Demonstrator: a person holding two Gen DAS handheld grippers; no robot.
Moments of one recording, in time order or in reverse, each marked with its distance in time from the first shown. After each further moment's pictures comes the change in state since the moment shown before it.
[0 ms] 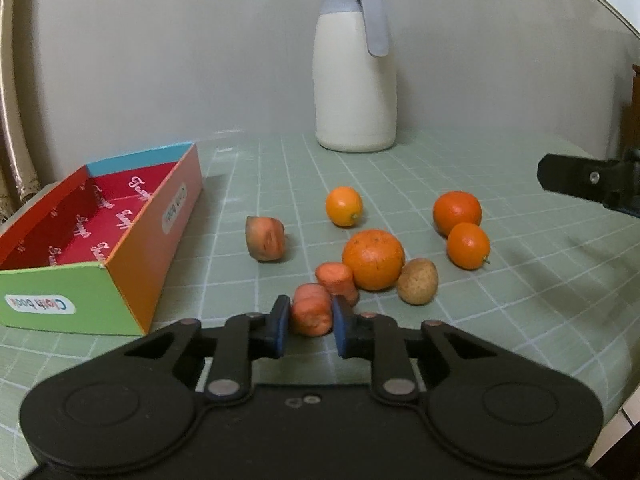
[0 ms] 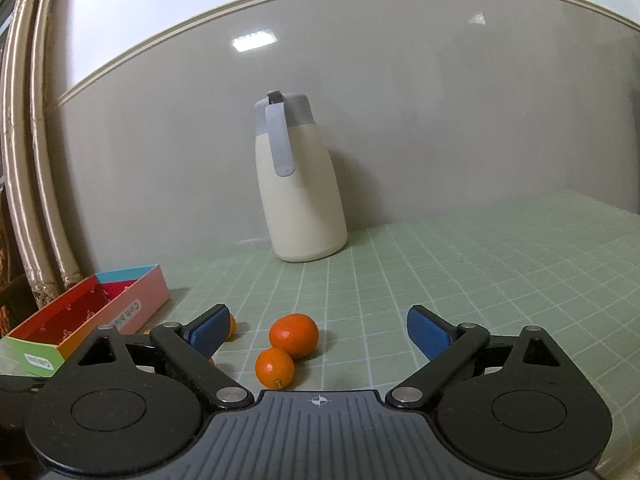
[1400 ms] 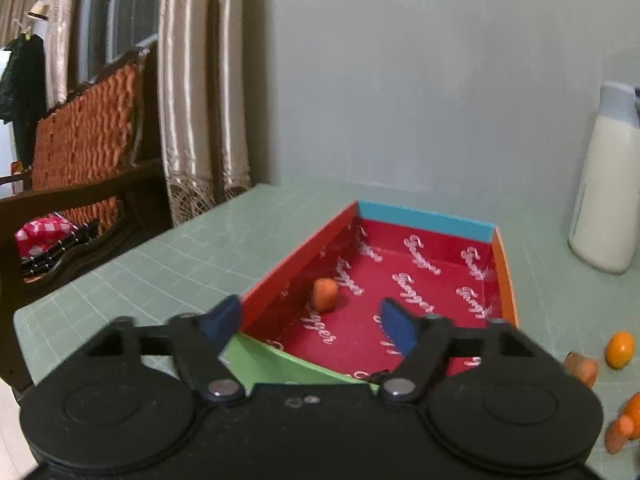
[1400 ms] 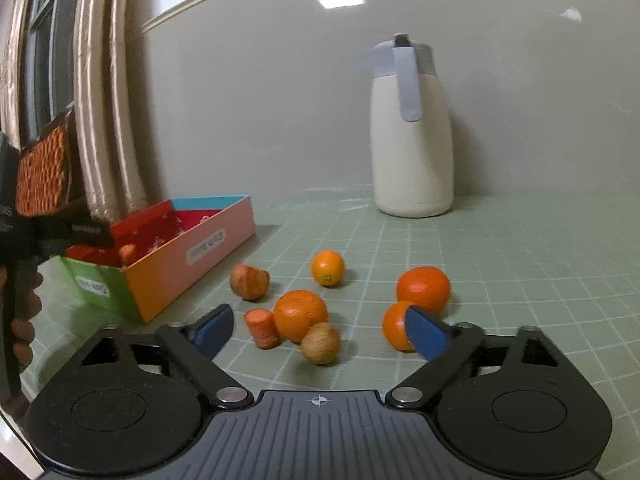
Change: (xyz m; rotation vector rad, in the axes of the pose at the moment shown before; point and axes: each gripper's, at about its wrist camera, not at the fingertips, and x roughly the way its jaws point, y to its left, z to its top) left arm -0.019 0.155 0.032 -0.325 -0.099 0.517; right arm 0.032 0.069 -0.027 -0.171 0.143 0.202
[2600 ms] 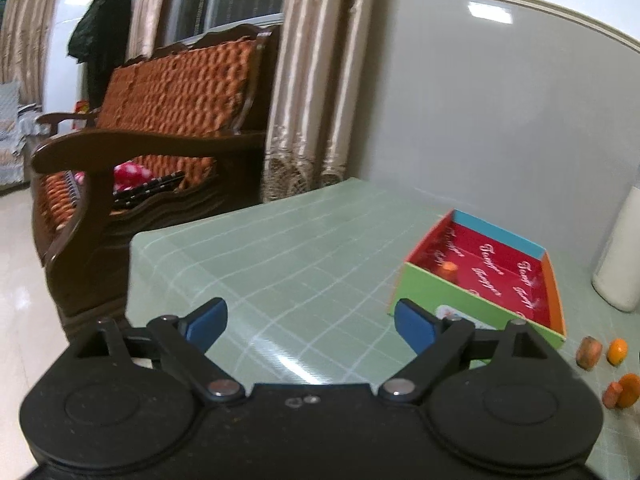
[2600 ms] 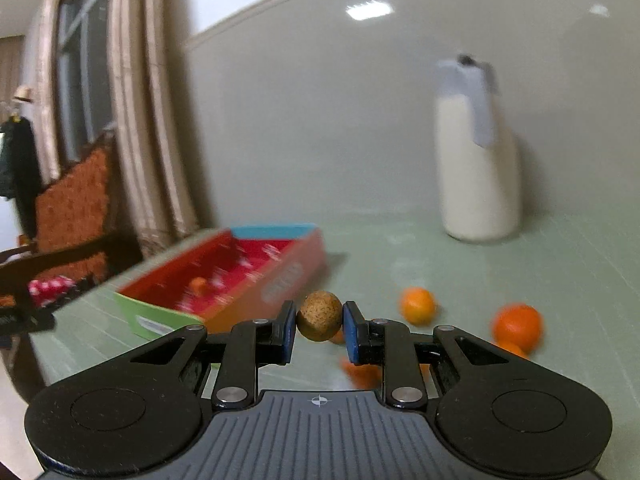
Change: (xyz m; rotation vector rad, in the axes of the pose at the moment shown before) left arm -0.084 0.113 -0.035 -0.225 0.018 0.096; right arm 0.008 0.047 0.025 0.015 -0.062 0.155
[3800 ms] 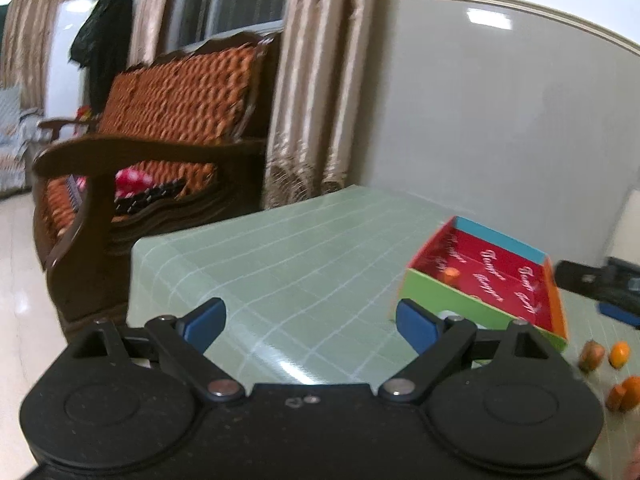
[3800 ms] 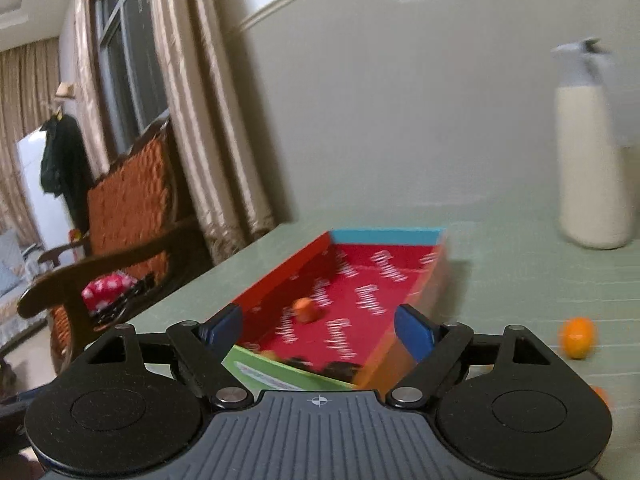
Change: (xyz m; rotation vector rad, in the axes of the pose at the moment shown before) left arm -0.005 -0.006 -0.003 0.028 -0.034 -0.015; right arm 0.069 0.054 0.031 0.027 0.060 0.150
